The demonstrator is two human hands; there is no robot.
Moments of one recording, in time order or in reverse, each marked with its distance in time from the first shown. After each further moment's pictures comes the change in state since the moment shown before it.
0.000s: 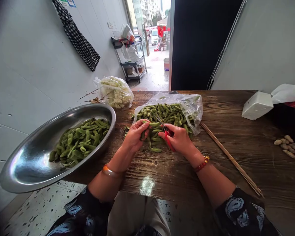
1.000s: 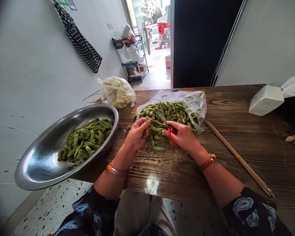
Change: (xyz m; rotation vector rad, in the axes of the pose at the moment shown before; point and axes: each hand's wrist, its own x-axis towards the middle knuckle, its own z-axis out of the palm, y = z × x) left_hand 0.003 0.001 -0.003 0.046 0.042 -0.001; right_hand 0.000 0.005 -0.001 -0.044 0.031 -0.035
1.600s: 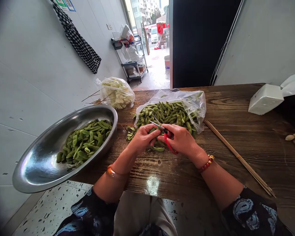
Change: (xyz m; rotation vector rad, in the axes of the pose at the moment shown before) left_hand -0.013 -0.004 0.010 0.350 -0.309 0.004; right_hand -0.004 -0.002 0.004 -0.032 -0.079 -0.116
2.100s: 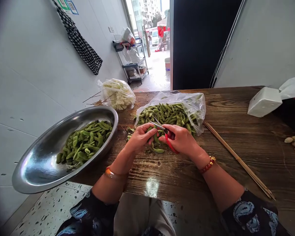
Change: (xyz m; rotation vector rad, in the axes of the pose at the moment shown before) left_hand 0.001 0.005 -0.008 -0.047 0.023 0.028; right_hand 0.002 0.002 -0.004 0.018 0.011 -0.003
